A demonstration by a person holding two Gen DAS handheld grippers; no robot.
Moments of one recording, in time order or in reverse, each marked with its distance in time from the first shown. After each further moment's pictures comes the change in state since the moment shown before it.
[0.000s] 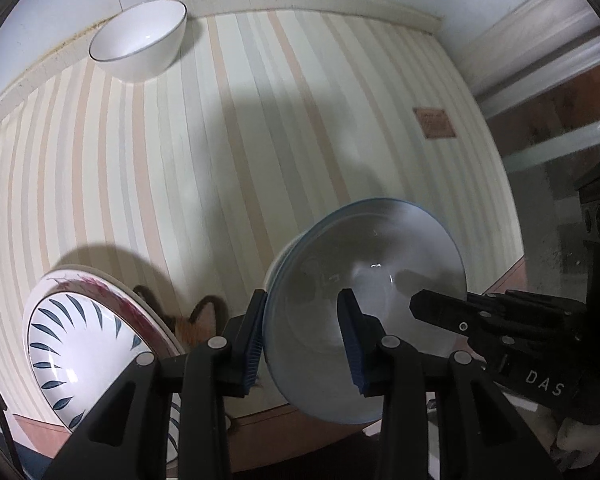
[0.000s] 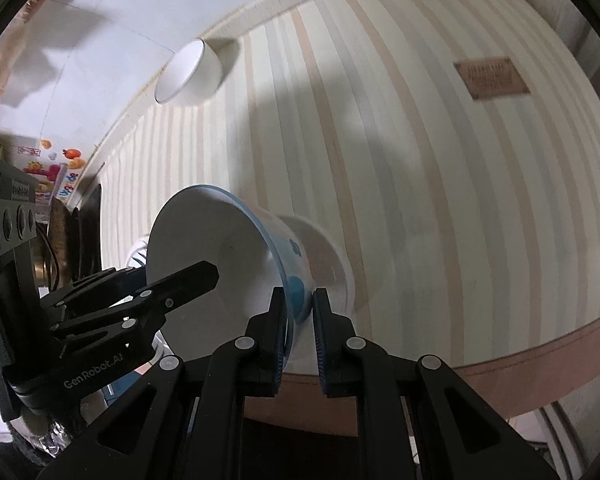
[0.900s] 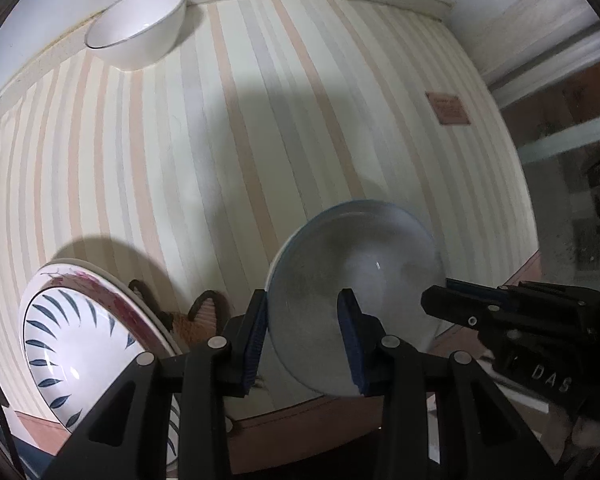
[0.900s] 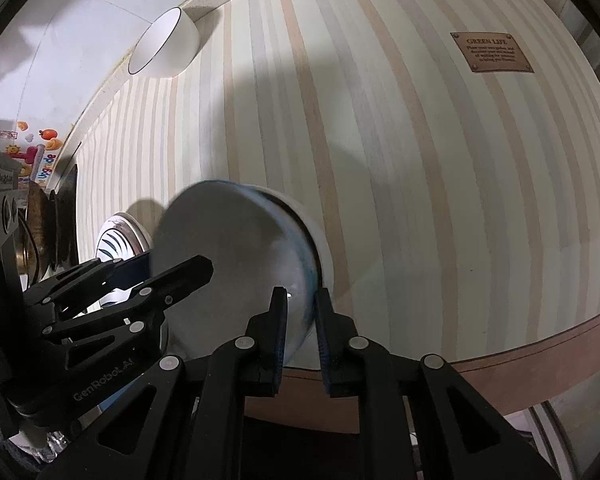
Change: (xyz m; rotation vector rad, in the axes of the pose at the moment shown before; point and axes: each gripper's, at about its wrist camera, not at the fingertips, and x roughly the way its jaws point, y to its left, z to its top) left arm 0.008 0.003 -0.001 -0.005 0.004 0.018; right arm 0.023 -0.010 0.004 -0.012 0.077 -0.074
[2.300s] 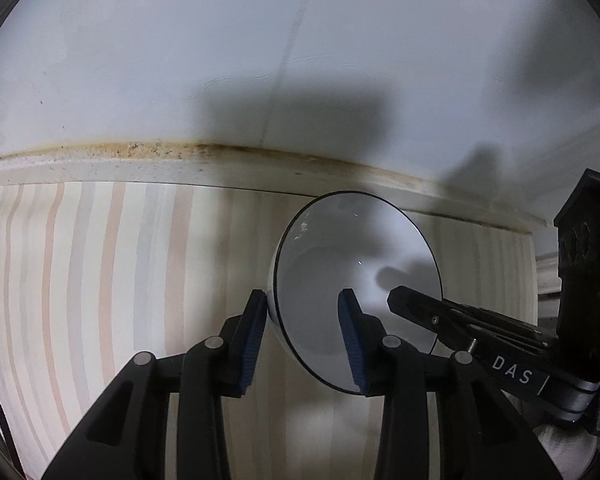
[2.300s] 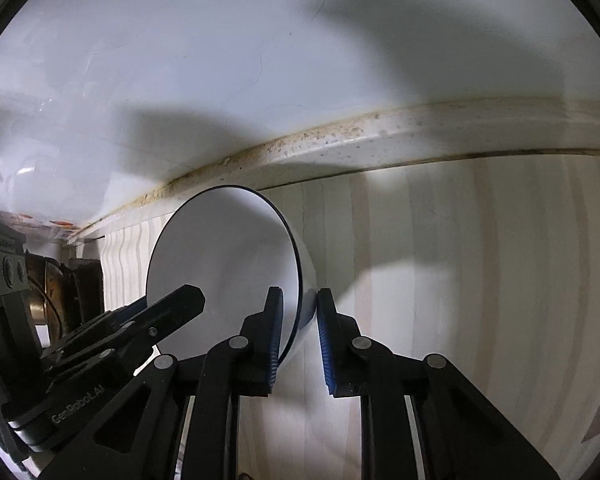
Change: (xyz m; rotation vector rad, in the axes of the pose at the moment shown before) left arm -0.014 0.169 0.186 -0.295 -0.234 -0.009; right arm 0.064 0.129 0.287 -0.130 -0.100 0.118
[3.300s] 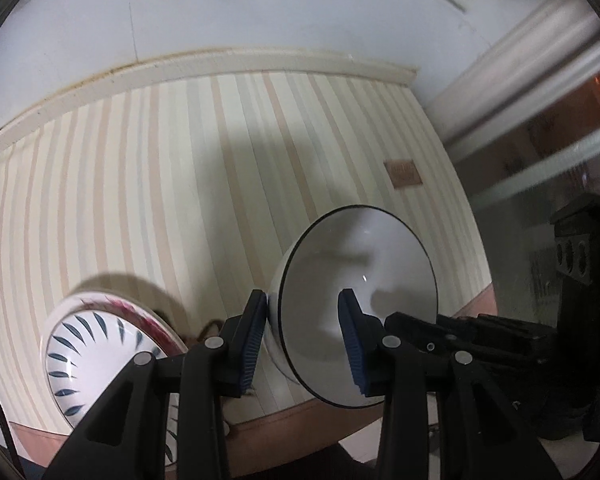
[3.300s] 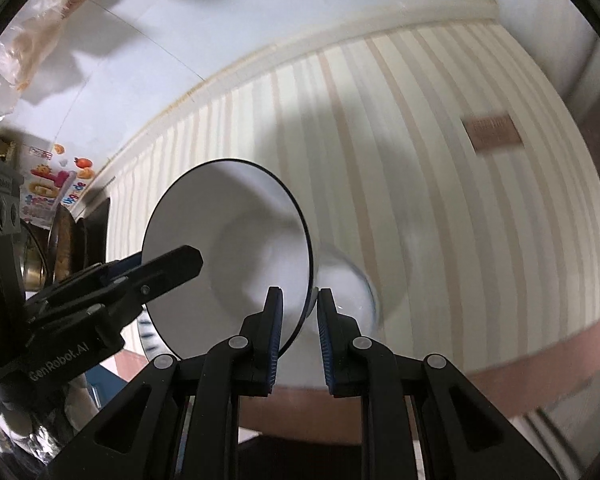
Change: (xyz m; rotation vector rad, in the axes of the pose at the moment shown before) left arm -0.086 -0.097 -0.198 0.290 0.088 -0.112; right arm -0.169 -0.029 -0.290 0.091 -0.087 -0.096
